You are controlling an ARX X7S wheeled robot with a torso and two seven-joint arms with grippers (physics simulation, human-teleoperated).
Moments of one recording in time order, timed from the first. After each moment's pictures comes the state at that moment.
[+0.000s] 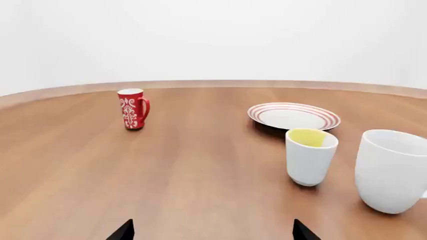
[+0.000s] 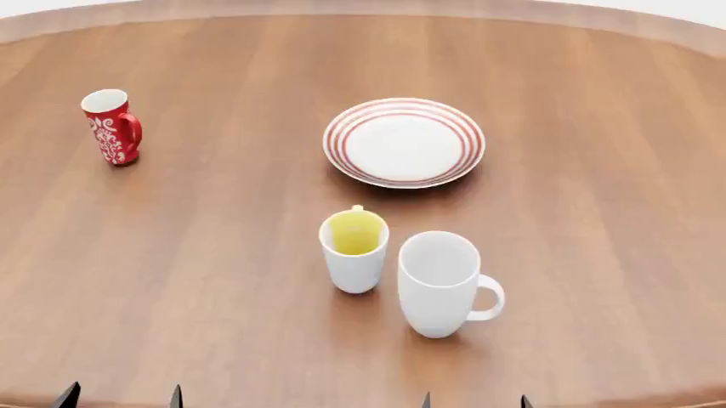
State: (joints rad) left arm 0.00 0.00 0.00 0.00 0.00 0.00 0.00; right arm 0.00 0.00 0.00 0.00 0.00 0.00 0.00
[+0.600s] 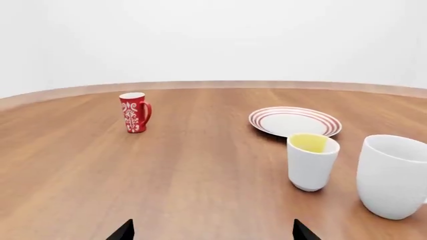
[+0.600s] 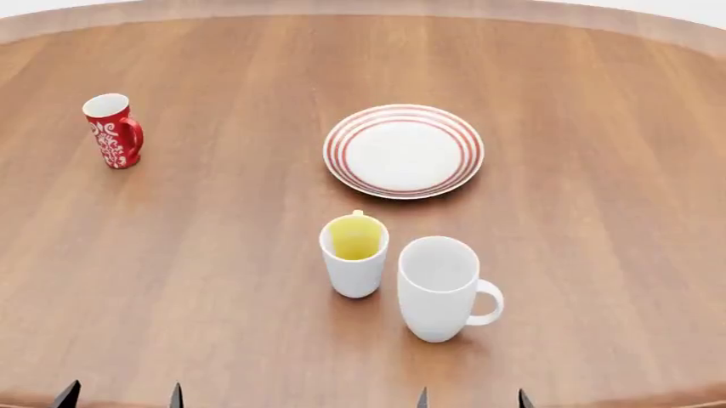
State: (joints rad) left arm -0.01 -0.06 0.07 -0.02 -0.05 0.01 -0.07; right arm 0.01 0.06 -0.08 -0.04 0.03 0.04 0.08
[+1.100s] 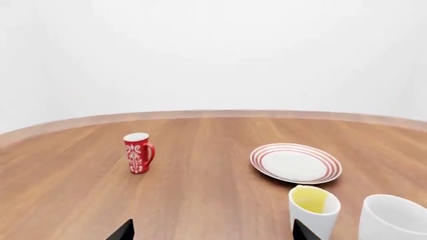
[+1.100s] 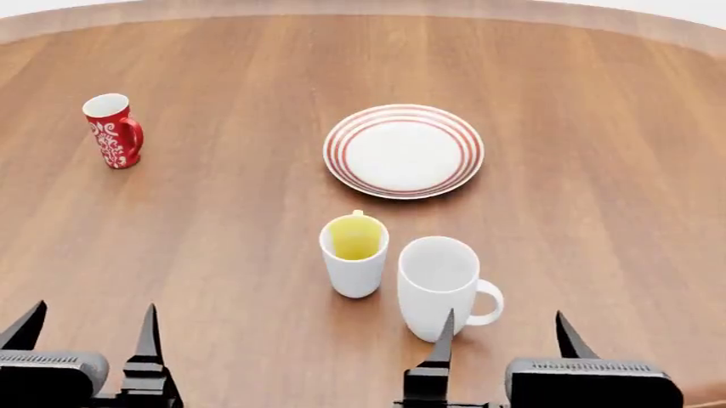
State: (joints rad) left arm -0.12 -0.12 0.07 0.35 -0.13 -0.38 -0.12; right arm 0.12 0.14 -0.05 -0.47 0.14 0.53 0.13
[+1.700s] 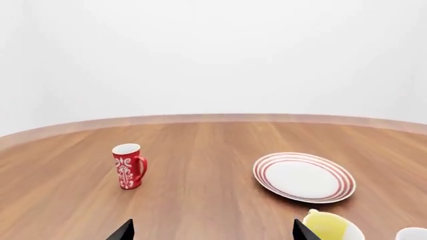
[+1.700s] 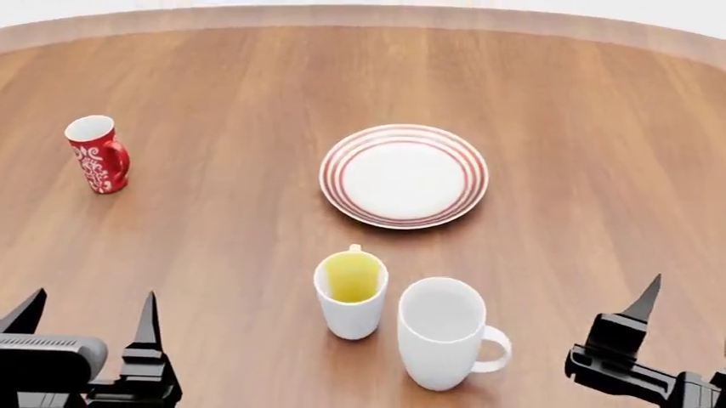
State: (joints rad) left arm -0.16 -0.15 0.08 0.36 -0.17 -0.43 -0.14; right arm 0.21 0.21 0.28 -0.62 0.24 0.81 0.24
